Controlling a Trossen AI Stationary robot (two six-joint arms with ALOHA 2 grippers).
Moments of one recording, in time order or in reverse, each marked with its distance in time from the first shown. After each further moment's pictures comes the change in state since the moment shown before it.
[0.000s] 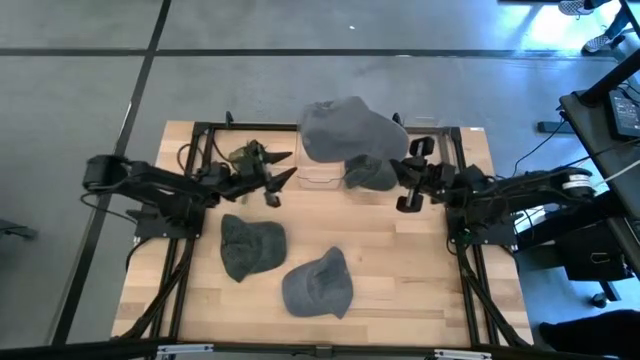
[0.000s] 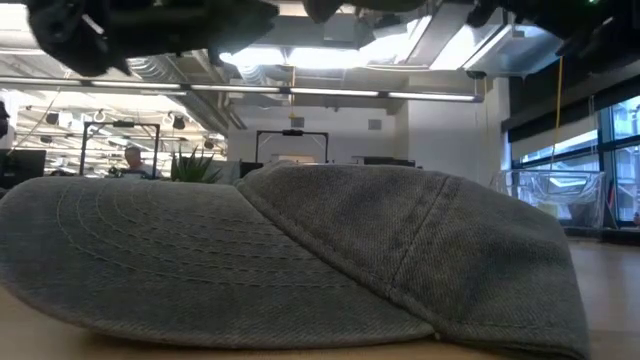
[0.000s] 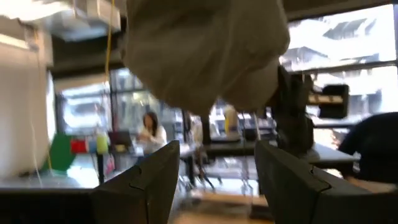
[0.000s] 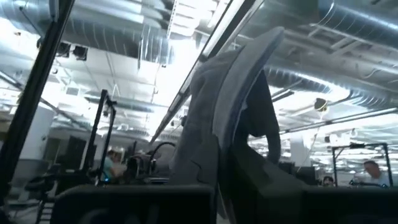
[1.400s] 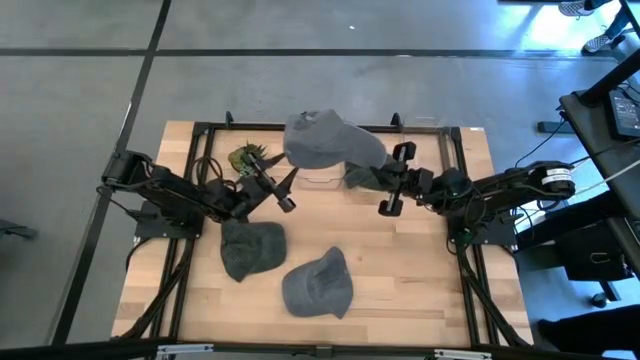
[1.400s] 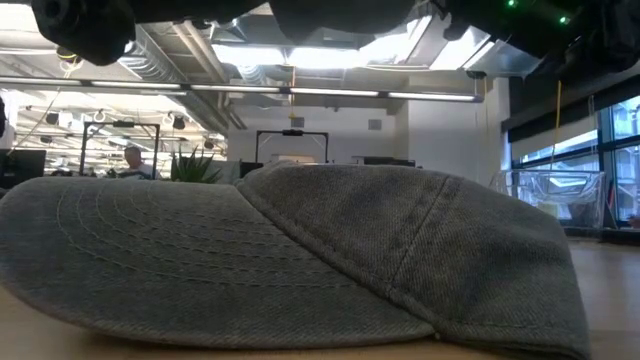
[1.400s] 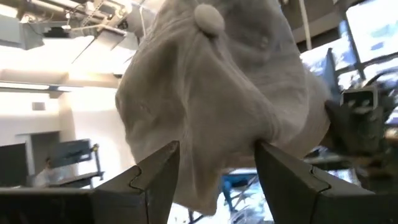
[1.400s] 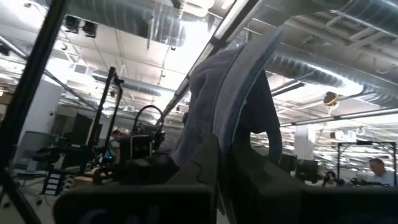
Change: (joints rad) left arm -0.247 0.156 0.119 0.275 -0.452 0.466; right arm 0.000 0.209 0.037 0.094 -0.041 -0.049
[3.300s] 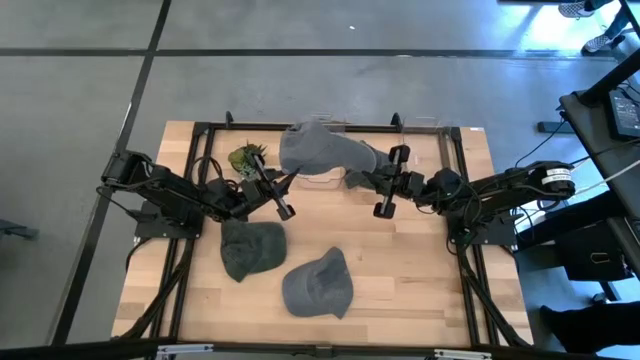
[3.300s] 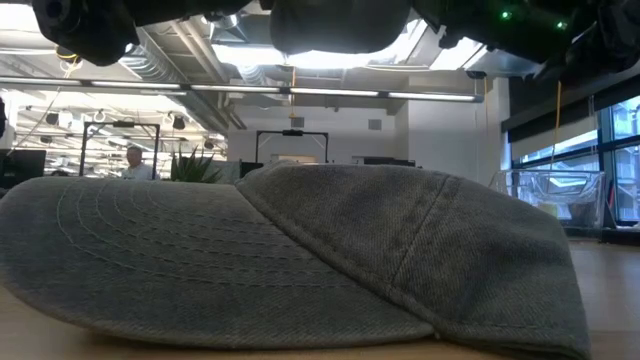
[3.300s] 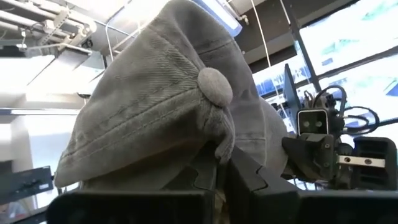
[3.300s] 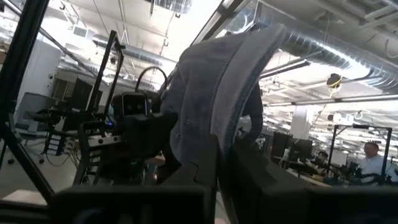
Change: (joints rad) left arm 0.003 0.001 0.000 -0.030 0.163 -0.004; right arm -0.003 0.001 0.000 -0.134 0.024 -0.056
